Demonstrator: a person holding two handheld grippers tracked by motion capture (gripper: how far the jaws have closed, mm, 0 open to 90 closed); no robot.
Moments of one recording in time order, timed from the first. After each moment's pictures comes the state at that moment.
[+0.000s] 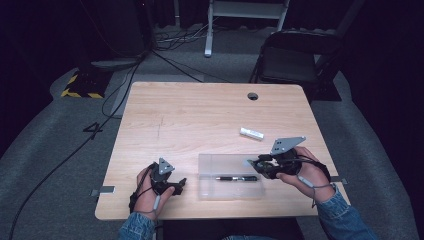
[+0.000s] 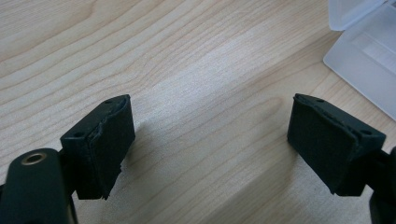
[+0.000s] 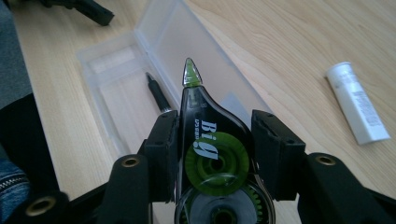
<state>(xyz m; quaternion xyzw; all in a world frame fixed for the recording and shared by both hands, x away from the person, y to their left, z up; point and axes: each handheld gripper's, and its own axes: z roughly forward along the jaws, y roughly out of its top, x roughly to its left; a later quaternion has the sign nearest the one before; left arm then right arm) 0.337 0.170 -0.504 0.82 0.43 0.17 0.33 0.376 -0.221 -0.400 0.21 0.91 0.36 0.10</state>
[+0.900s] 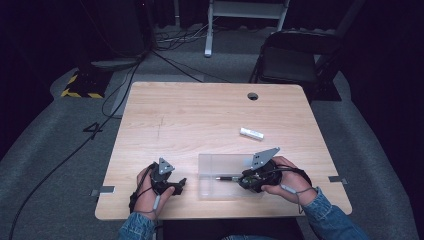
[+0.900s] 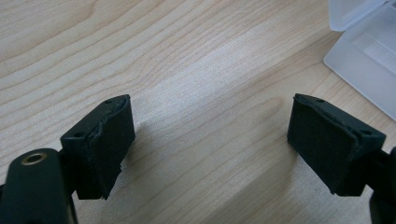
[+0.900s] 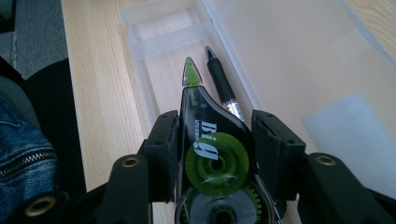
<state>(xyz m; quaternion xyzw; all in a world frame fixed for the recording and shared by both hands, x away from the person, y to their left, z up) 0.337 0.170 -0.504 0.82 0.43 0.17 0.33 0.370 -0.183 -0.444 0.13 0.94 0.32 0.03</state>
